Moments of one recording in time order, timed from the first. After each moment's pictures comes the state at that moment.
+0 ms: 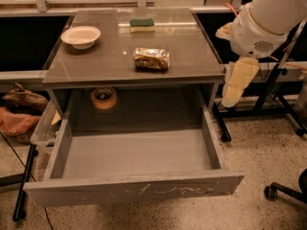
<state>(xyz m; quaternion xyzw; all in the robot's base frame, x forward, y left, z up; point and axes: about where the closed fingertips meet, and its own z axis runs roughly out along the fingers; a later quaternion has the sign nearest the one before) 0.535 -0.172 0.947 -0.67 0.71 -0.02 0.21</state>
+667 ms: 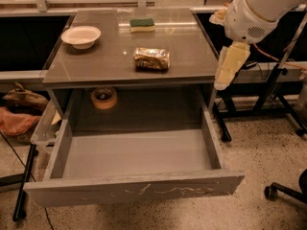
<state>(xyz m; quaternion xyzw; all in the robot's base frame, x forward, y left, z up) 0.579 -0.161 0.962 -0.68 0.69 -0.02 0.25</state>
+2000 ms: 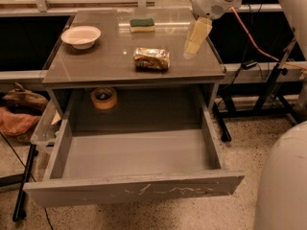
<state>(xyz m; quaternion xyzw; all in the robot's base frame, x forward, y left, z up) 0.695 -0.099 0.976 -0.72 0.61 0.00 0.33</state>
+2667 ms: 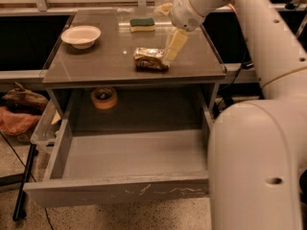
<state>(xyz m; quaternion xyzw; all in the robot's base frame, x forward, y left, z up) 0.734 -0.044 0.926 -0.73 0.57 0.10 0.35</state>
